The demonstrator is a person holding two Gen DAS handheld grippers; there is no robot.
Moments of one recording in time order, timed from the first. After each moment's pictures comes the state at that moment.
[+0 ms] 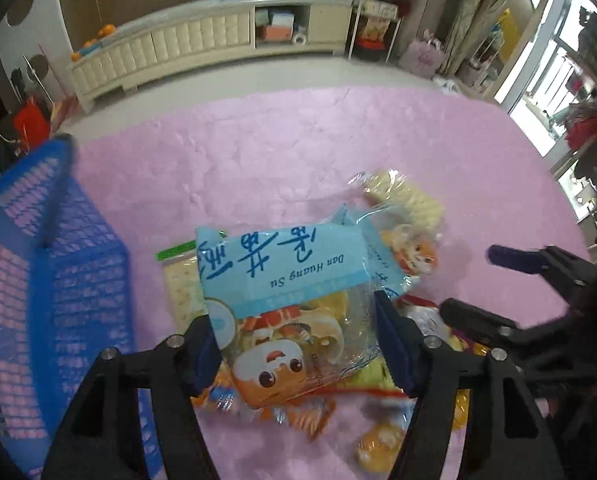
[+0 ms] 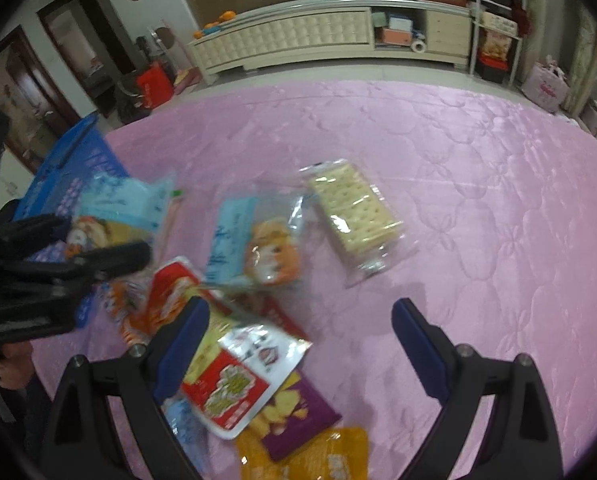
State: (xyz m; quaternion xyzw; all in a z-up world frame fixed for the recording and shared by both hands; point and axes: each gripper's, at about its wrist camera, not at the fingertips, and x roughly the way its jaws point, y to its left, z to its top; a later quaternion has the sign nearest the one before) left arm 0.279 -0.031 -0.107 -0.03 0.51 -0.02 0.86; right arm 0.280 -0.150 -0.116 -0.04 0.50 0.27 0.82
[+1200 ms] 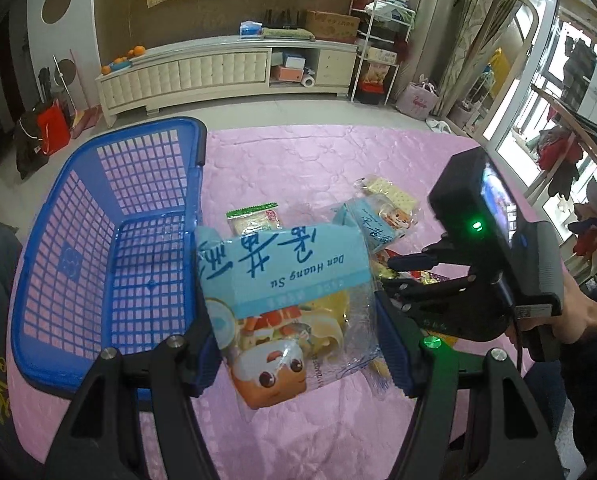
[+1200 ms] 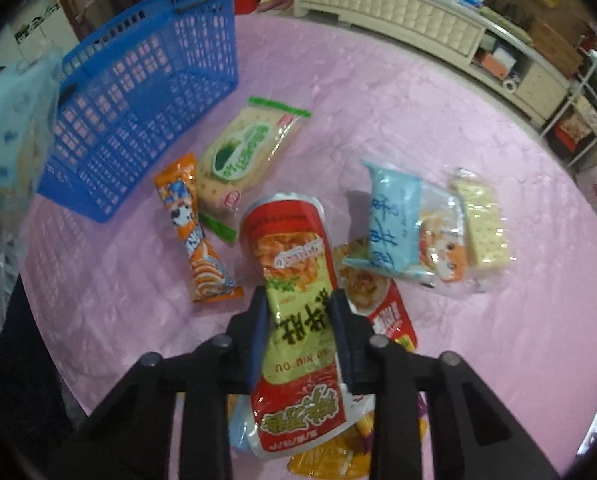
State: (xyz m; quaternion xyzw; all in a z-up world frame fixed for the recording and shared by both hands) left arm 0.158 0.000 -0.071 -0.06 0.44 -0.01 0.89; right arm 0.227 -0.057 -0.130 -0.23 0.50 0.35 0.76
